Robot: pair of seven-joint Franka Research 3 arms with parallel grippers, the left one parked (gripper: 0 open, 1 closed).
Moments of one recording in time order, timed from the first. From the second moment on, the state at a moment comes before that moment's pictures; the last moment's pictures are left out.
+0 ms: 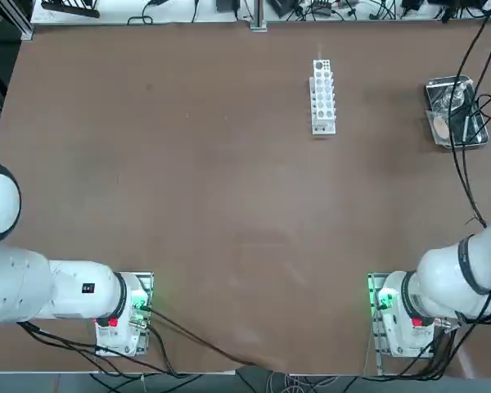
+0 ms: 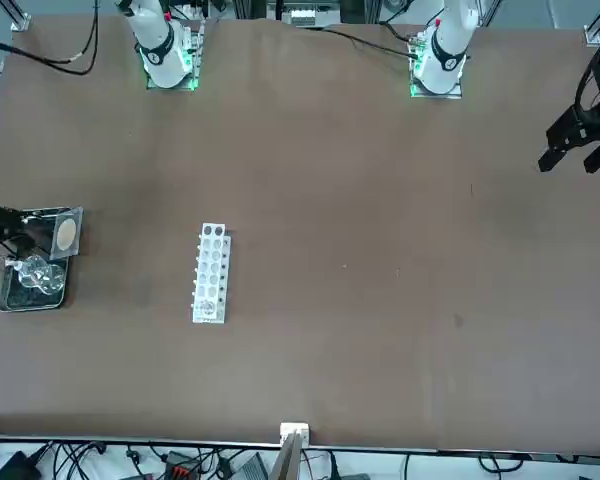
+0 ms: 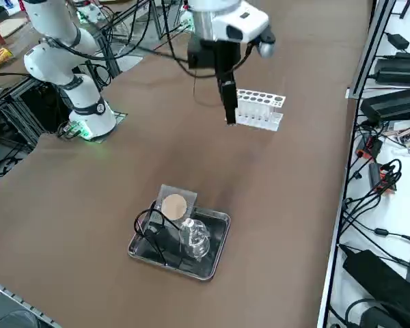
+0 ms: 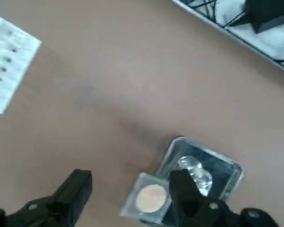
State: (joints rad) arm -0.21 0.40 -0.02 -1.35 0.04 1.81 -0.77
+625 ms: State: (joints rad) arm -0.14 0.41 -0.21 -1.48 0.15 1.96 -1.00
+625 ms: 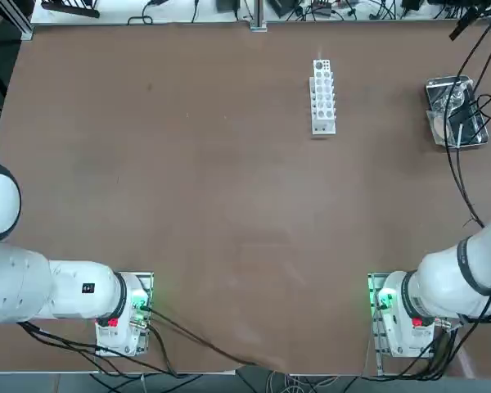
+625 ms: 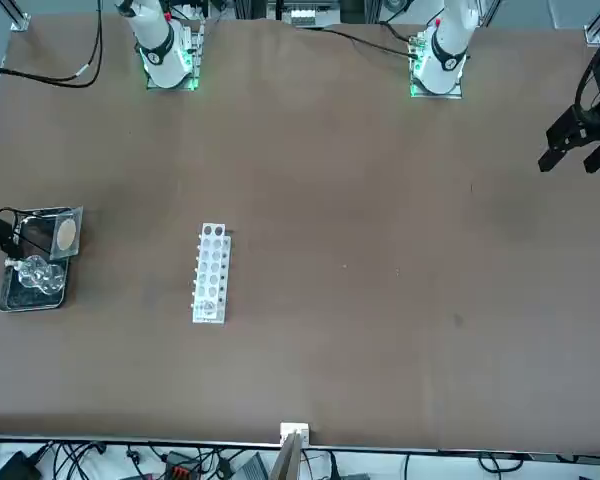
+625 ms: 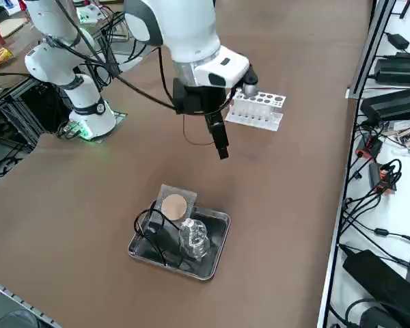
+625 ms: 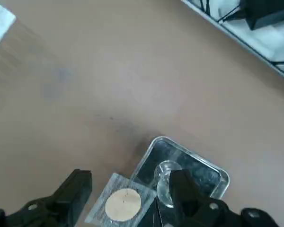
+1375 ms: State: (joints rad) arm -0.20 0.52 -0.26 -1.49 0.17 1.98 -1.10
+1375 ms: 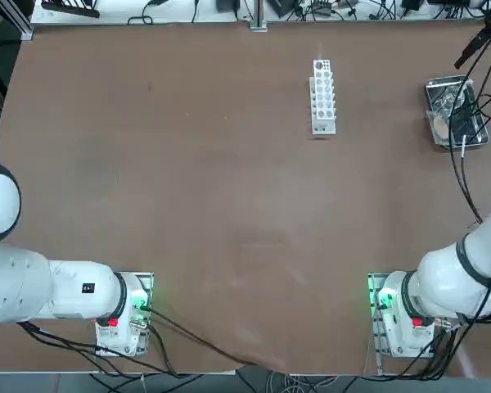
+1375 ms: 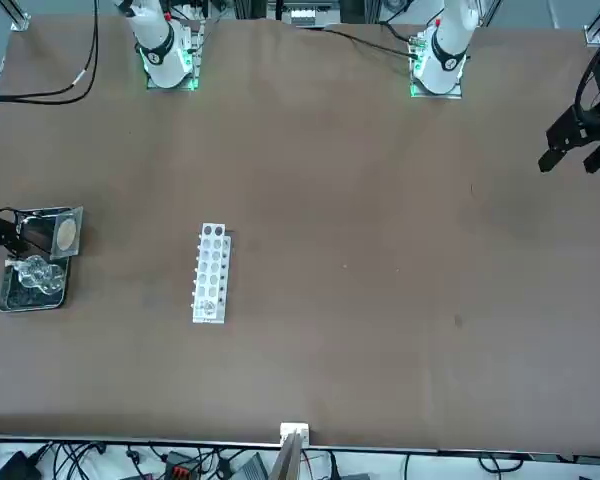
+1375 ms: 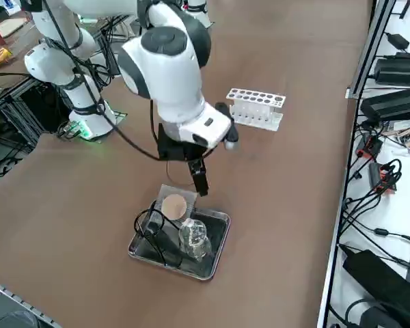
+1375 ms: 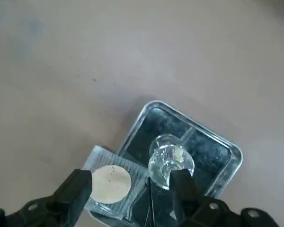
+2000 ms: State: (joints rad) arm -0.24 0.62 -0.26 -1.45 0.20 2.04 -1.17
